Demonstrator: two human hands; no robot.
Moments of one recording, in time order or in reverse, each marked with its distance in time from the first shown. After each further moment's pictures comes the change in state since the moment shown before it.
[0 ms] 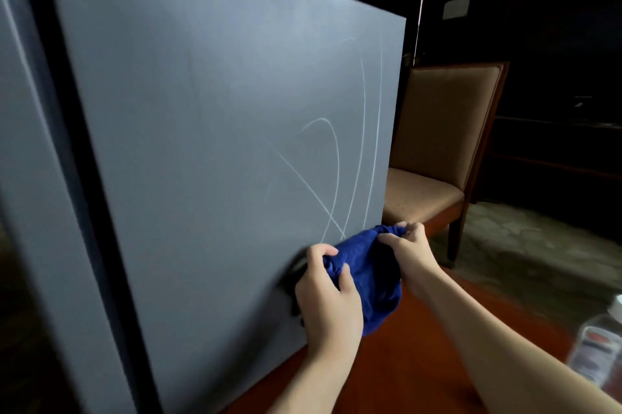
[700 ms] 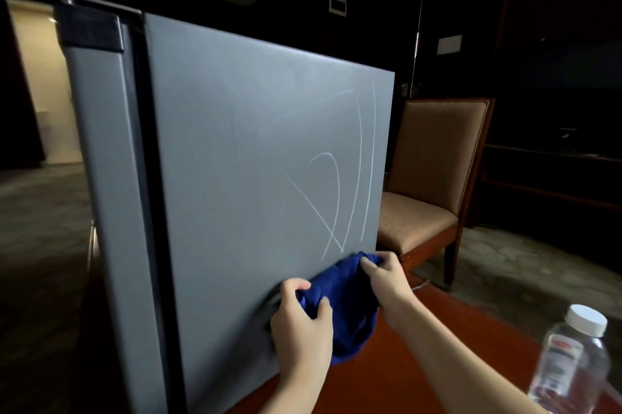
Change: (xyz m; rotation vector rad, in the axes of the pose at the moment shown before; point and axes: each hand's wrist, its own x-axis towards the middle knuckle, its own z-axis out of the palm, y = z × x) left_hand -0.014 0.001 -0.050 0.026 -0.023 -0.174; right_hand -0.065 -0.018 0.021 -0.071 -0.056 0.006
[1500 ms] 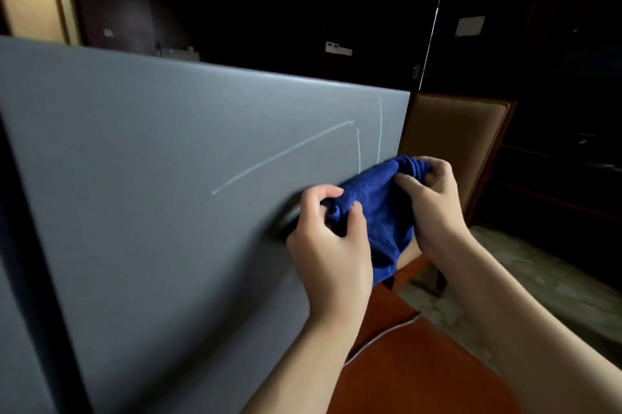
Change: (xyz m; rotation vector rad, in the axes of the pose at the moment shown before) left_hand 0.086 0.149 0.057 -0.331 0.166 0.282; right_hand 0.090 -0.167 -0.036 0.158 0.072 -0.408
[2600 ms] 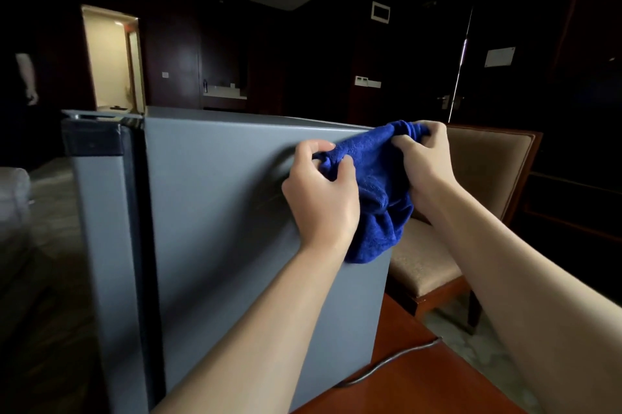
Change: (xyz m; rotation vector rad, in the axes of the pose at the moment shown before) left_hand 0.054 0.077 -0.017 0.010 0.079 0.015; right_hand 0.014 -0.095 0.036 0.034 -0.045 -0.052
